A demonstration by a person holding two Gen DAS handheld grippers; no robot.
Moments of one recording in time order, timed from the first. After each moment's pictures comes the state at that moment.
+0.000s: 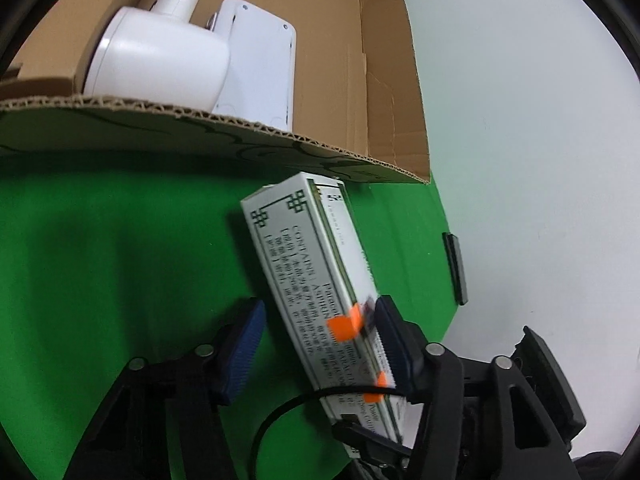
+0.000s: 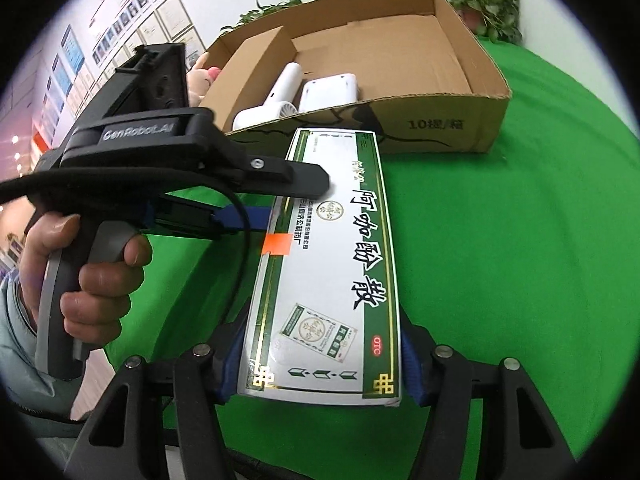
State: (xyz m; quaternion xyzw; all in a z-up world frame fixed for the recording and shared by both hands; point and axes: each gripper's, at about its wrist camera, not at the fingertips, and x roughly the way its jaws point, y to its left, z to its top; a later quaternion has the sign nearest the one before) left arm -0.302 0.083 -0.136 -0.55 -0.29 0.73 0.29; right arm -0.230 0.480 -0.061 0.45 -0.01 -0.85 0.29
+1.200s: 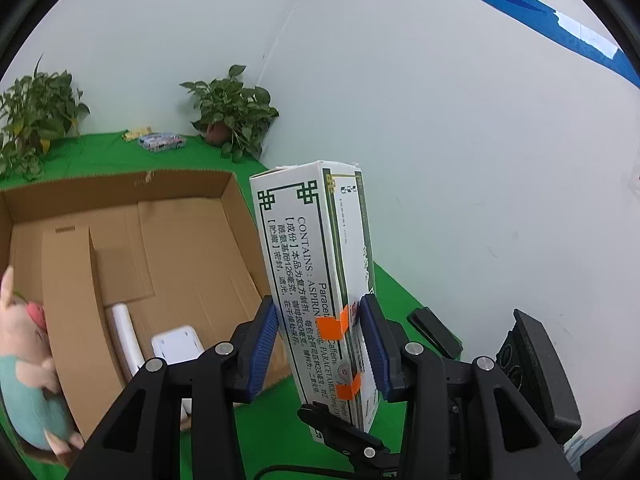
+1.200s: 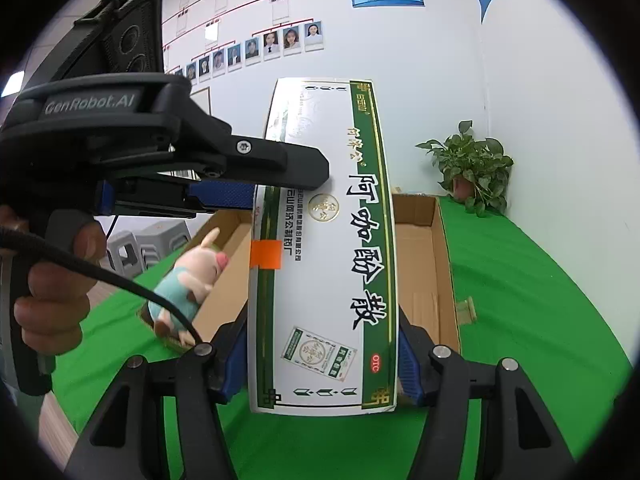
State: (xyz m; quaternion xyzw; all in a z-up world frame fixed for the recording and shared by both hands) left arm -0.330 0.109 0.108 -0.31 -0.10 0.88 0.33; right arm -0.293 0.463 0.077 0.19 0.01 -0.94 0.27
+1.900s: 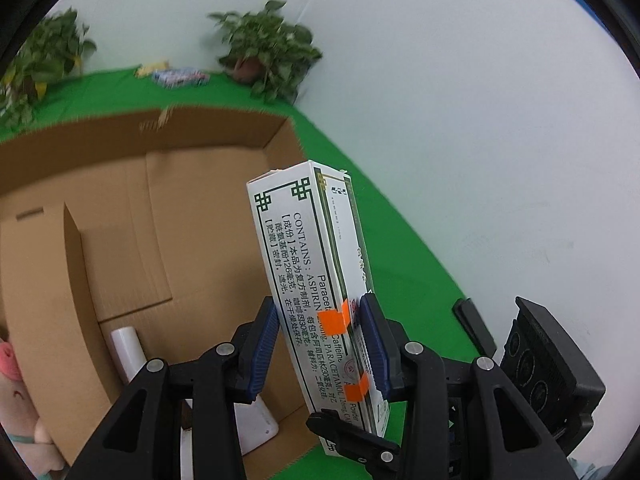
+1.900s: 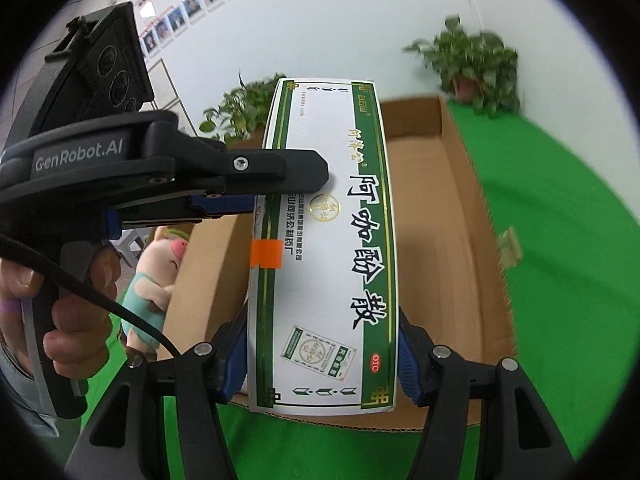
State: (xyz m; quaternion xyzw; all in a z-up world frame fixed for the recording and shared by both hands) left arm -0.503 0.116 0.012 -0.44 -0.11 0.84 0.31; right arm -0.413 0.453 0.030 0.37 -0.07 -0.88 0.28
